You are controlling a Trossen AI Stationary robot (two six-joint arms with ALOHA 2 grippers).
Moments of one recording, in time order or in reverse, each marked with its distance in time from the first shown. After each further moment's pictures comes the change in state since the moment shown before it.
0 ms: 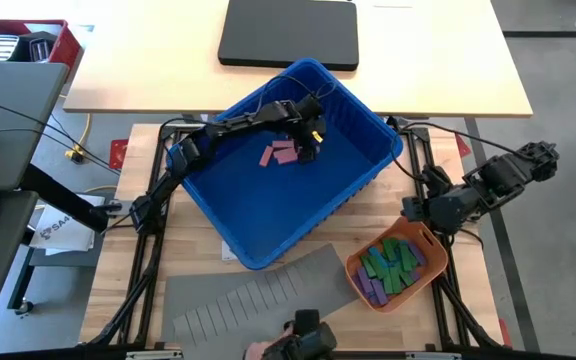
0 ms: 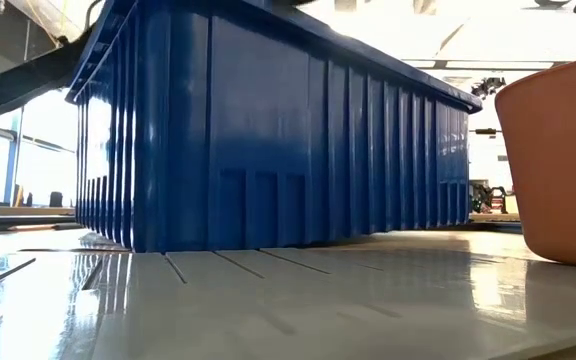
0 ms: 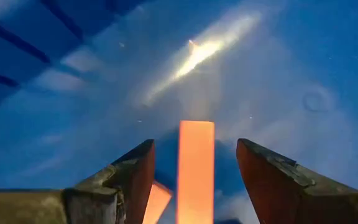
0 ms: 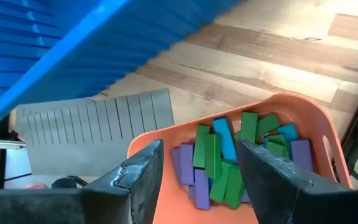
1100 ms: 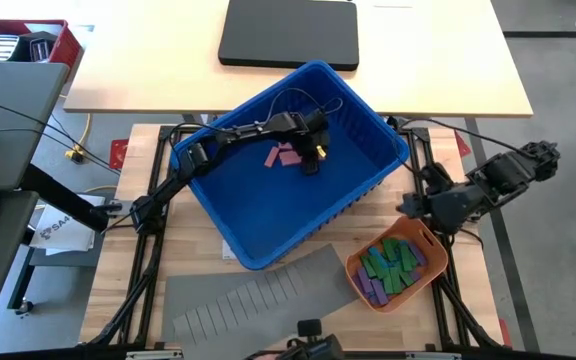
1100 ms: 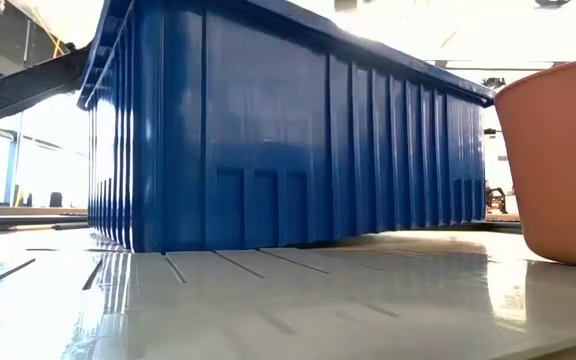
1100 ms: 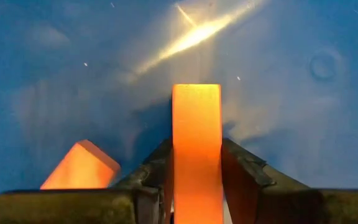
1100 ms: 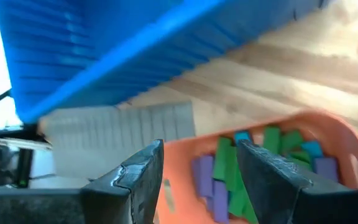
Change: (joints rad) left arm -0.047 0.082 0.020 -0.048 -0.011 -0.127; right arm 0.000 0.000 0.018 0.055 0.058 -0.046
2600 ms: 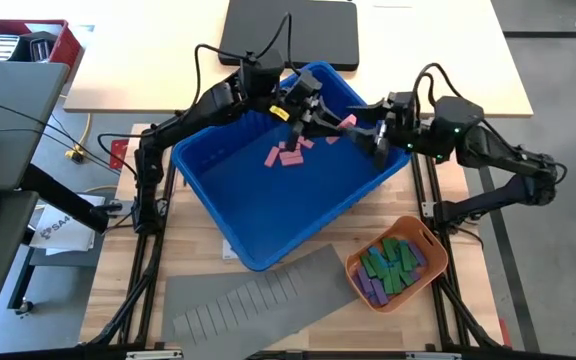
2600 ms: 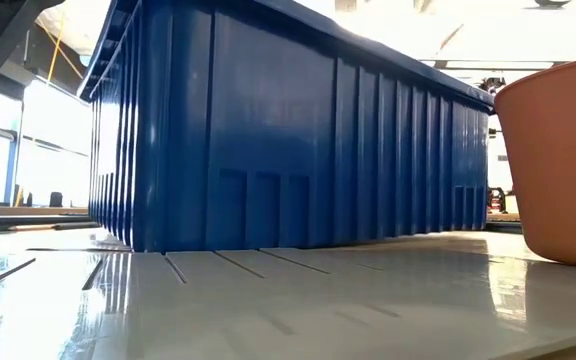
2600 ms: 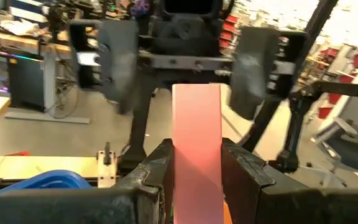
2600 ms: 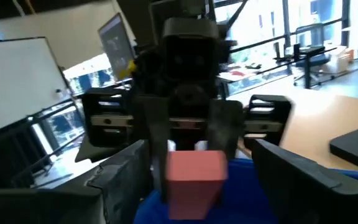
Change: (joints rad) left arm -0.129 -0.528 0.137 0.346 0.572 -0.511; right arm -0.603 0.137 0.083 1.195 -0.155 -1.504
